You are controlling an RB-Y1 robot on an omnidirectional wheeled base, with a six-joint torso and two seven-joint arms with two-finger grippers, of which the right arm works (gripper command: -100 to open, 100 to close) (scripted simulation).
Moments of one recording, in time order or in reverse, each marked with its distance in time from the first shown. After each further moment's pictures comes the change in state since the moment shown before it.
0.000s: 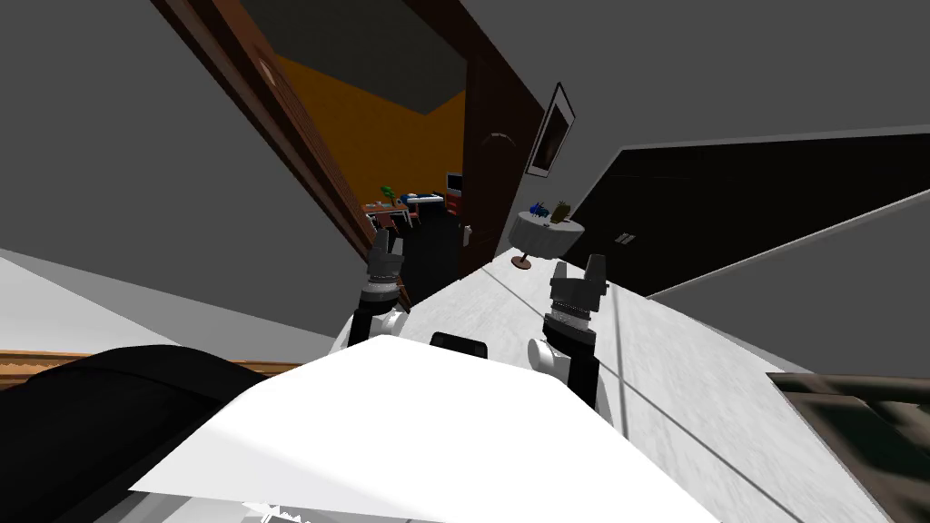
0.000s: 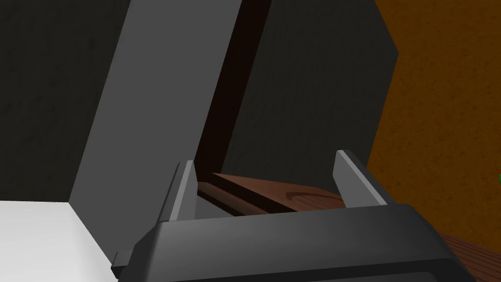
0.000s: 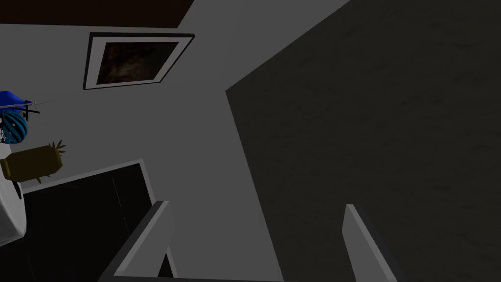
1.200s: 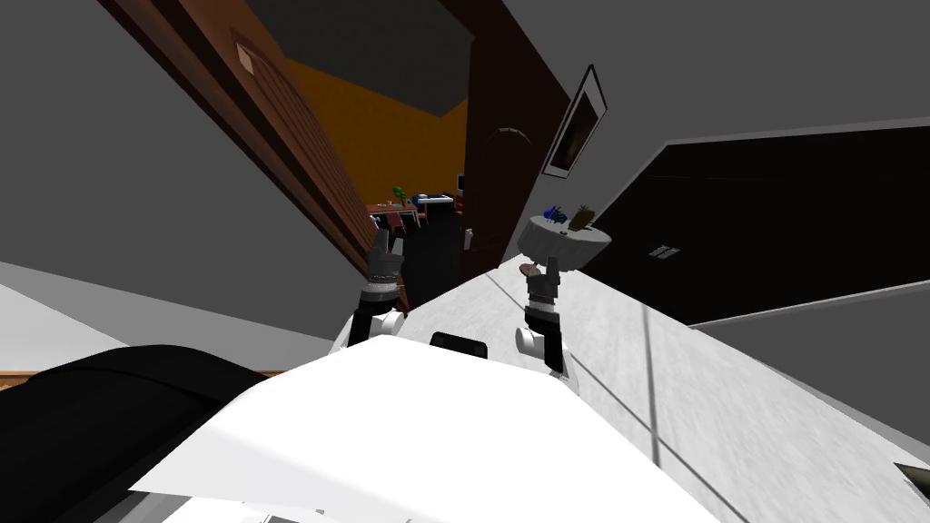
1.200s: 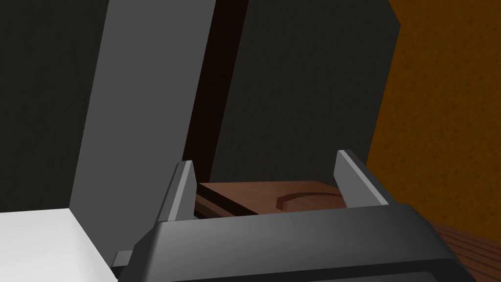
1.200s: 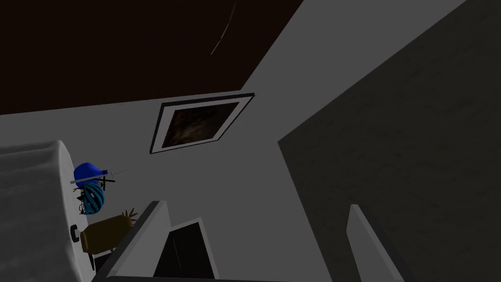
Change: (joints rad) arm -0.138 -0.051 0.043 0.246 0.003 0.007 -0.026
